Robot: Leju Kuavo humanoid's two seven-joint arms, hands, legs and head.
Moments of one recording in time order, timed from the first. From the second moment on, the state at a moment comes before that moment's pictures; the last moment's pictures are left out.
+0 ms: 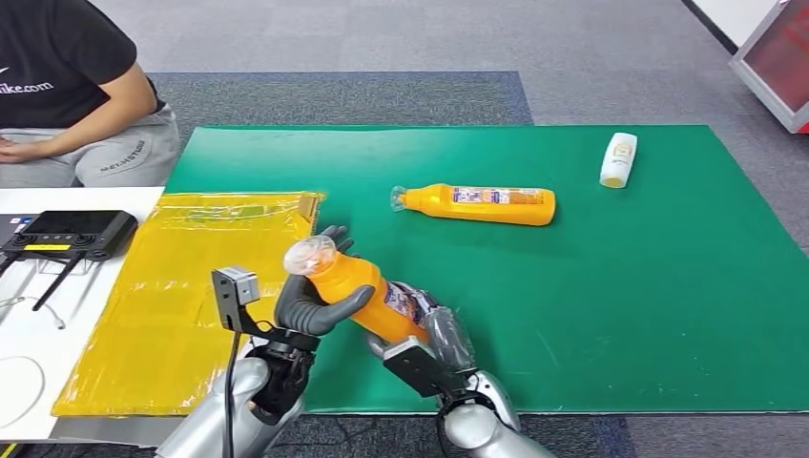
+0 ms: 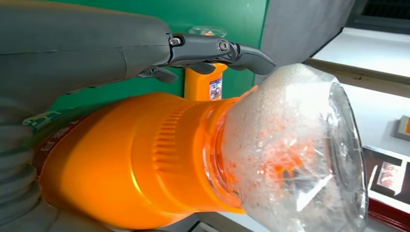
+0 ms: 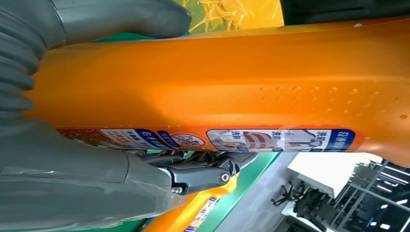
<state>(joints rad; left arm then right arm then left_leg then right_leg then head) -0.16 -0.19 -0.50 -1.28 0.34 -0.04 -0.31 -0.17 0.16 0.62 -1.05 0.52 -0.43 -0.40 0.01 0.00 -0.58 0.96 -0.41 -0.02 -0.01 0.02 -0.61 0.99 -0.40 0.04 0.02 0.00</state>
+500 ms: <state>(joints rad) -0.19 -0.19 -0.52 -1.26 0.34 -0.06 -0.31 -0.17 0.16 0.62 -1.05 0.50 -0.45 -0.41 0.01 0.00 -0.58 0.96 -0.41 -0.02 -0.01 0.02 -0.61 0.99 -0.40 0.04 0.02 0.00</state>
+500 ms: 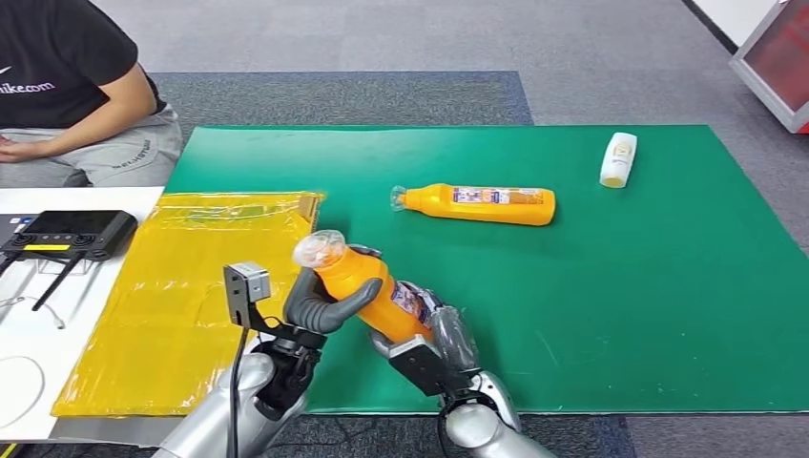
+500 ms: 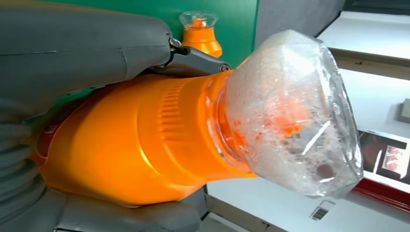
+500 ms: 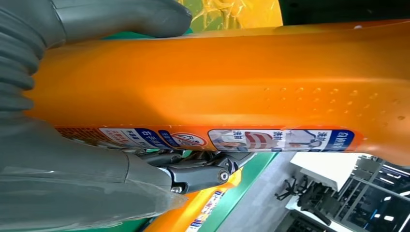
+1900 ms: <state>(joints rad) -0.13 0.09 -0.52 -1.46 -0.63 0.12 -0.34 -0.12 0.16 0.59 -1.07 0.44 -0.41 -0.45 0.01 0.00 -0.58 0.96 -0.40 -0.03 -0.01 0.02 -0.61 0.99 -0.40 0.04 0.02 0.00</state>
